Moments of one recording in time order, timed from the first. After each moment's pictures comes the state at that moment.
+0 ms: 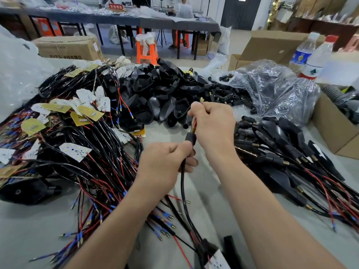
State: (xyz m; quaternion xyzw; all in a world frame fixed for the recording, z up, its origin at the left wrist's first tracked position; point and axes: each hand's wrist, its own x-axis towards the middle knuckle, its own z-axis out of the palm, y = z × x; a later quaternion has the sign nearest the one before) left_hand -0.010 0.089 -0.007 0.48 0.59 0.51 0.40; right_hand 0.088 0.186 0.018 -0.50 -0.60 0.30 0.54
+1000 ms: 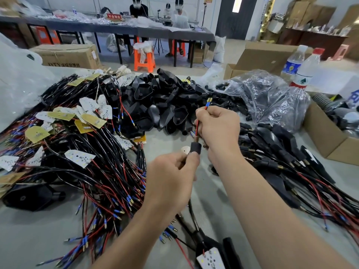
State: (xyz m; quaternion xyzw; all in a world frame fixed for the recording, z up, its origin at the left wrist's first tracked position) left_hand 0.009 0.082 -0.016 0.49 0.64 0.53 0.26; right_hand 0.091 0.195 0.024 -0.51 -0.50 0.39 0.58
